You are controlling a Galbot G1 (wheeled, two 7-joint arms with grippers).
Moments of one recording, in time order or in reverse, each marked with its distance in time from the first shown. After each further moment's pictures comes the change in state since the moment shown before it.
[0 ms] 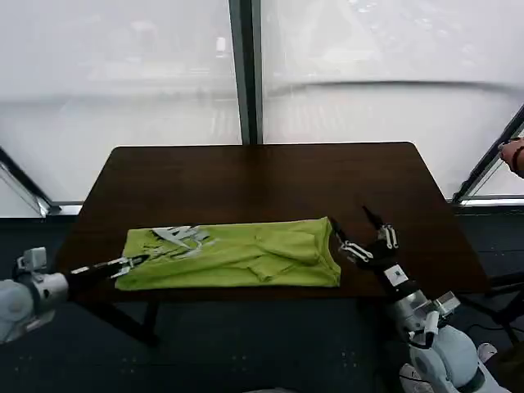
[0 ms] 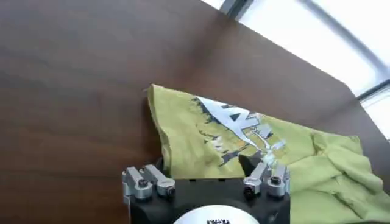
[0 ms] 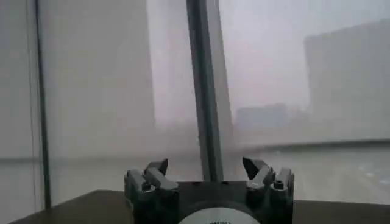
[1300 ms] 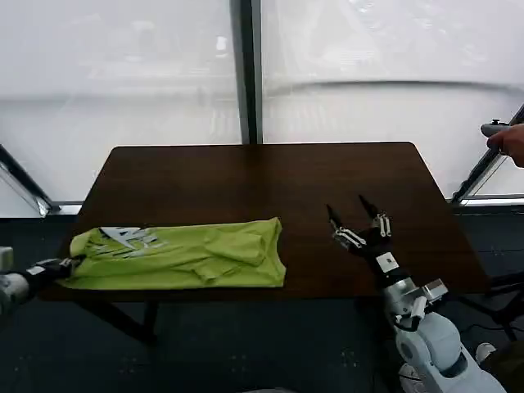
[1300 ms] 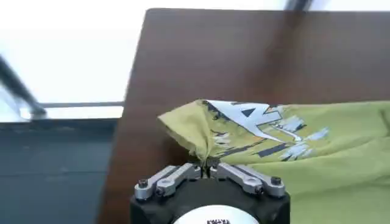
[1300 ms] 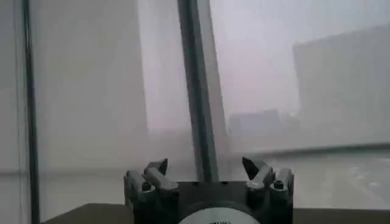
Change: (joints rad) left arm 0.182 -0.043 -0.309 -0.099 0.422 0.004 -0.121; right arm 0.140 0.033 -0.086 -0.051 -0.002 -0.003 0.069
